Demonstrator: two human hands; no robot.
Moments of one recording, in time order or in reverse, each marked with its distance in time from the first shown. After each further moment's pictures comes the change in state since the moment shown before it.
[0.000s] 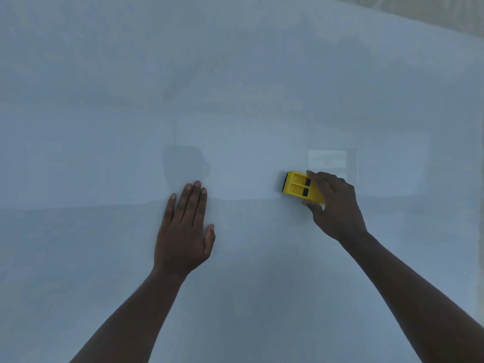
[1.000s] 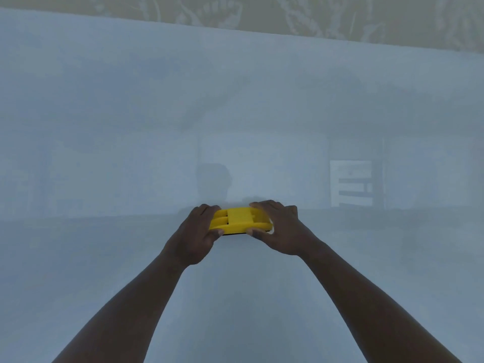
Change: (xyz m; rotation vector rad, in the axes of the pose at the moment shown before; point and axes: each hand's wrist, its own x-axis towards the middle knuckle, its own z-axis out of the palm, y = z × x) left_hand 0.018 0.016 -0.094 -0.566 -0.329 -0.092; right_hand 0.002 -0.088 -0.020 0.404 -0.370 -0.147
